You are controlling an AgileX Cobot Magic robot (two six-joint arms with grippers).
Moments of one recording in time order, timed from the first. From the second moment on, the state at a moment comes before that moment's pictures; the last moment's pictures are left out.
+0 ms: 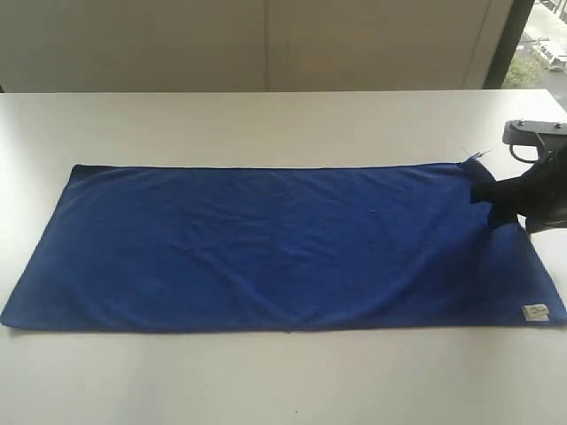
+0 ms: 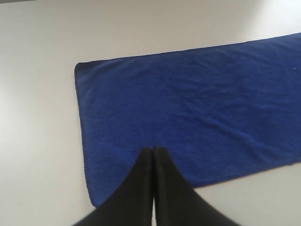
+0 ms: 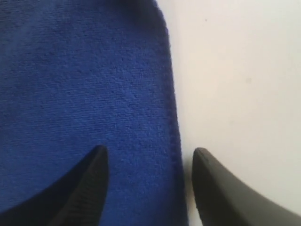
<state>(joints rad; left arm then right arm) -0.15 0.60 -0.68 -0.23 0.76 0.17 -0.27 1.97 -1.12 0.18 0.45 -0.19</state>
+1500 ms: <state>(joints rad) -0.15 0.60 -0.68 -0.23 0.76 0.18 -0.27 1.99 -1.15 0.17 0.53 -0.14</state>
